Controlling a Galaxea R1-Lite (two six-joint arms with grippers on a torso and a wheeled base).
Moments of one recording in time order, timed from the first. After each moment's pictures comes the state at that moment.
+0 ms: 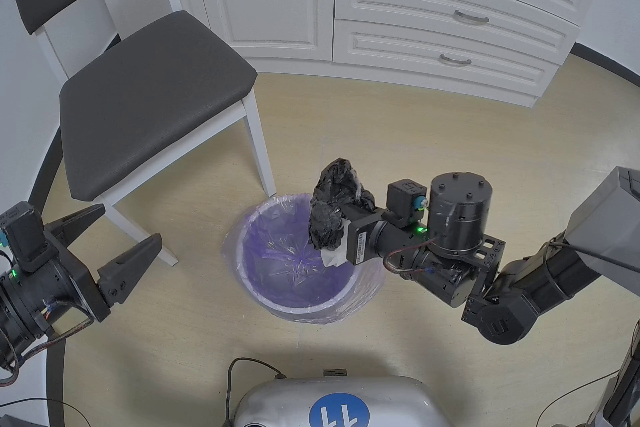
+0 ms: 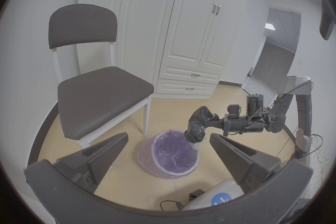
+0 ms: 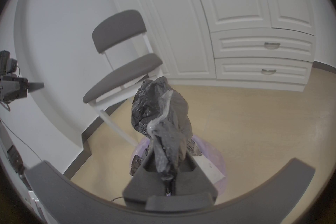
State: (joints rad) left arm -0.47 1.03 -0.37 -0.59 0.04 -0.02; right arm 0.74 2.04 -0.88 -1.08 -0.17 0.09
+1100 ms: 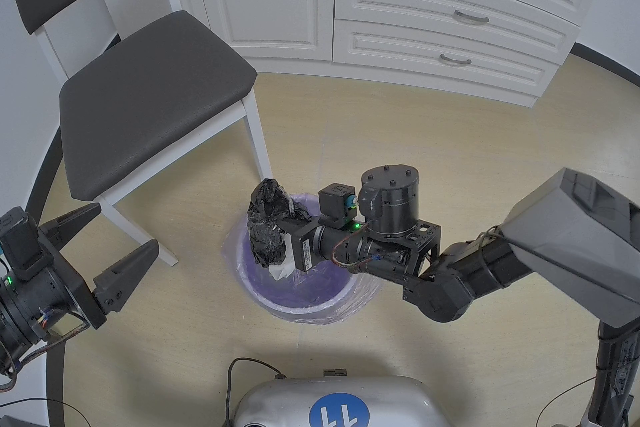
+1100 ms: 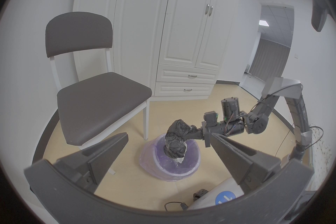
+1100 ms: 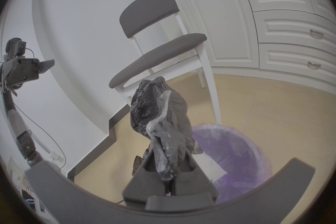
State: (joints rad) left arm -0.49 1.00 -0.34 -0.61 0.04 0.04; right arm 0.75 2.24 -1.23 -0.86 0.14 0.04
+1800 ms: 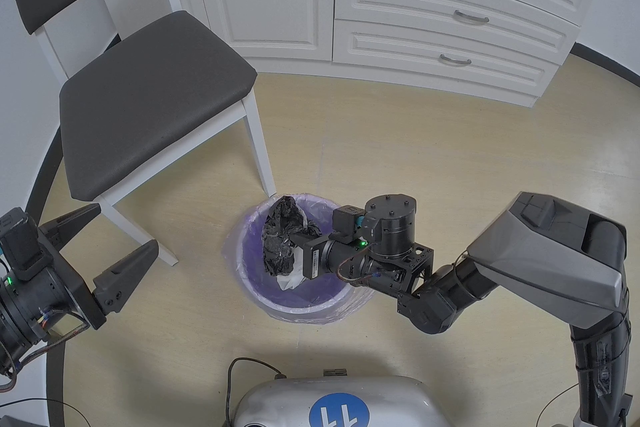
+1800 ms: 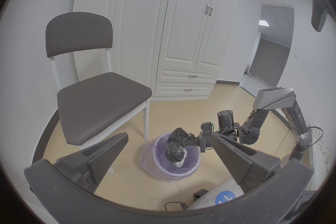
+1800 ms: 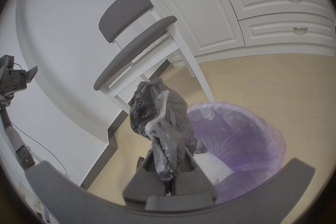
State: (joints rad) left arm -0.49 1.00 -0.34 -0.61 0.04 0.04; right arm 0.70 2.37 -1.20 -1.02 0.14 0.23
